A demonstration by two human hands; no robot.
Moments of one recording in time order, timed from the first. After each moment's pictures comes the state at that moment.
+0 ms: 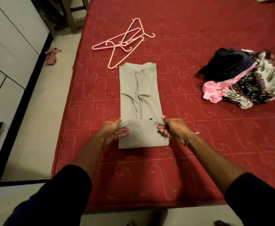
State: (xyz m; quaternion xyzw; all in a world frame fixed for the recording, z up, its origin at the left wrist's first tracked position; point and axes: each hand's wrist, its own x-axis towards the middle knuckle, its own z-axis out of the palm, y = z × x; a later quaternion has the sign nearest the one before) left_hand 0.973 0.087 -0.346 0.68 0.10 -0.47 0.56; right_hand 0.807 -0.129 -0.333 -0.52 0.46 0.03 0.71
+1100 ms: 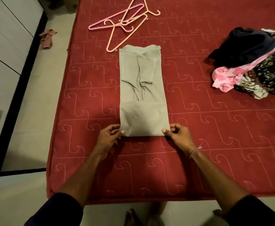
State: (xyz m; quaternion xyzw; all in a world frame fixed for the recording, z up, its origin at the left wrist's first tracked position) left_hand 0.926 0.136 -0.401 0.75 0.00 -0.36 0.56; right_hand 0.758 -0.107 -0.407 -0.68 0.44 -0.01 0.58
